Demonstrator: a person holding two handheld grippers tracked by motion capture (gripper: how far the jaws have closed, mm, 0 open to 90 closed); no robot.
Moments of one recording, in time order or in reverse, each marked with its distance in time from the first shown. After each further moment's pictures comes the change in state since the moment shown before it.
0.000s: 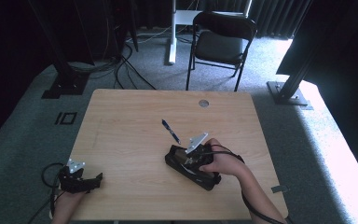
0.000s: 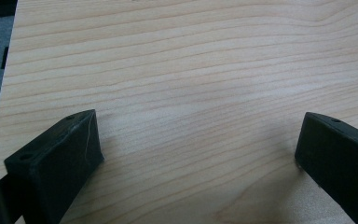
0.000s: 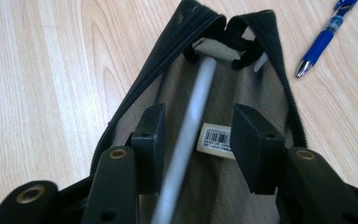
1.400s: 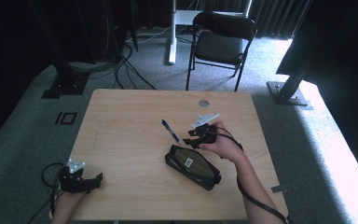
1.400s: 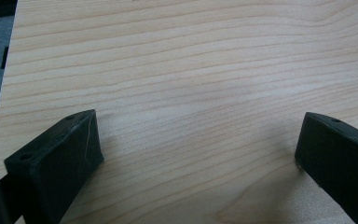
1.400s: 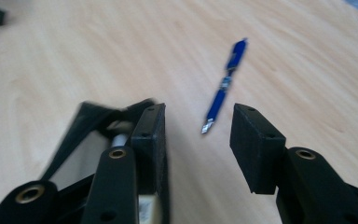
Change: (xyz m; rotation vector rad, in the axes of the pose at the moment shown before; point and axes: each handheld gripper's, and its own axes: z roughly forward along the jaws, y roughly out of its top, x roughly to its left) left arm 0.000 0.000 0.000 0.000 0.000 0.000; right arm -0.053 0.017 -0.014 -0.212 -0.128 0.197
